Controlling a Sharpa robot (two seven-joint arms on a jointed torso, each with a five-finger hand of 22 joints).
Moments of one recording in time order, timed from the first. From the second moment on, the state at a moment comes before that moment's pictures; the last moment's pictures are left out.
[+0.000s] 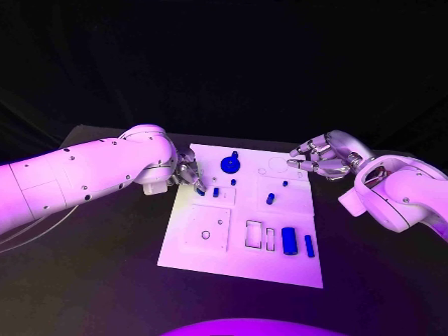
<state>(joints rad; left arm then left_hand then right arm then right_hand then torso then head) 1.28 -0.74 -0.01 1.39 -1.07 0.22 -0.63 1.18 -0.17 0.61 0.09 0.06 1.01 0.04 0.47 0.58 1.31 -0.03 1.04 0.94 1.47 -0.08 1.24 1.31 0.08 1.42 0.02 1.40 1.26 1.30 -0.93 -0.12 1.66 -0.84 -0.45 -0.07 1.39 -0.09 0.04 0.25 0.30 0.93 0.15 0.19 0.18 1.26 0.07 1.20 1.18 1.47 0.00 1.46 1.31 0.05 1.45 0.10 1.37 1.31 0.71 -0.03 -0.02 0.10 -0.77</state>
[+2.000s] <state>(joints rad) 1.28 -0.73 -0.01 1.38 -1.08 0.25 -0.65 1.07 -0.20 0.53 0.19 0.06 1.03 0.03 0.48 0.58 1.32 -0.04 1.05 0.95 1.46 -0.09 1.24 1.31 0.08 1.43 0.02 1.41 1.28 1.30 -0.93 -0.12 1.66 -0.84 -0.45 -0.07 1.38 -0.08 0.04 0.25 0.30 0.93 0.15 0.19 0.18 1.26 0.07 1.20 1.18 1.47 0.00 1.46 1.31 0.05 1.44 0.10 1.37 1.31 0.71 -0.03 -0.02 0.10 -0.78</state>
